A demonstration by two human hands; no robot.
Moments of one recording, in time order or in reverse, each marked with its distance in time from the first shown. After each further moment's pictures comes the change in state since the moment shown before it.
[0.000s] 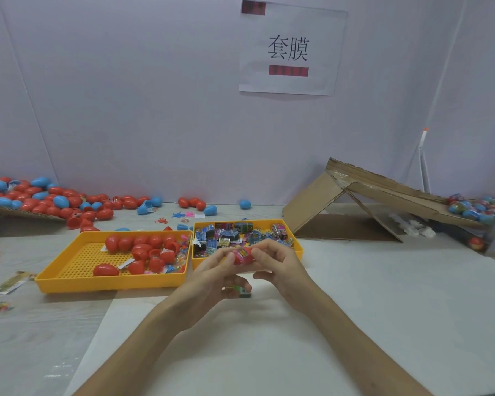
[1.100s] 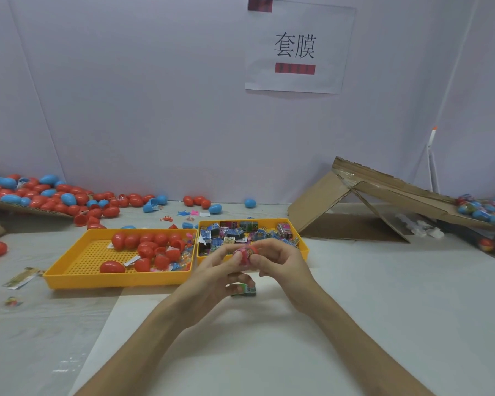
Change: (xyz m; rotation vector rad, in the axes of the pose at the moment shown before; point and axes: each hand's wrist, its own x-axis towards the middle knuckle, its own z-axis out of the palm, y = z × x) left_hand 0.001 -0.001 -0.006 -0.053 -0.010 0.019; right_hand -0.002 -0.001 0.006 -0.096 0.019 -0.076
